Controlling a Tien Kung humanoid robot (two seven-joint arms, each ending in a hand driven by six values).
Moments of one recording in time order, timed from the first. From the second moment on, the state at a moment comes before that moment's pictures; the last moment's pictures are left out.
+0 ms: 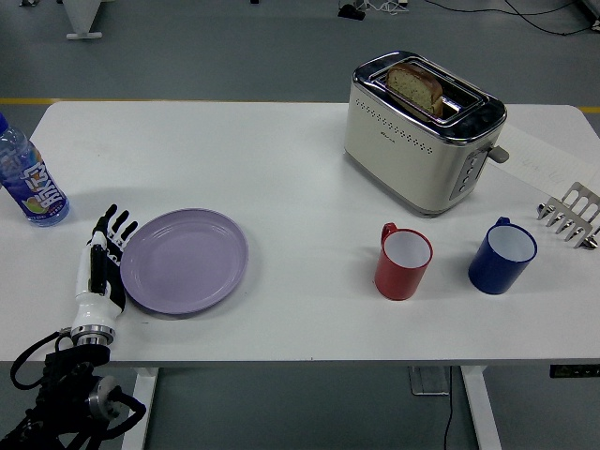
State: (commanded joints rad) left arm -0.14 0.00 -1.34 -1.01 0.89 0.15 -0.49; right arm 0.16 -0.04 1.10 0.26 -0.33 -0.45 -0.32
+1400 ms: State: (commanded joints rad) left arm -0.16 0.00 -1.07 -1.04 0.79 0.17 -0.51; right arm 0.15 -0.05 1.10 0.26 -0.34 -0.46 -0.32
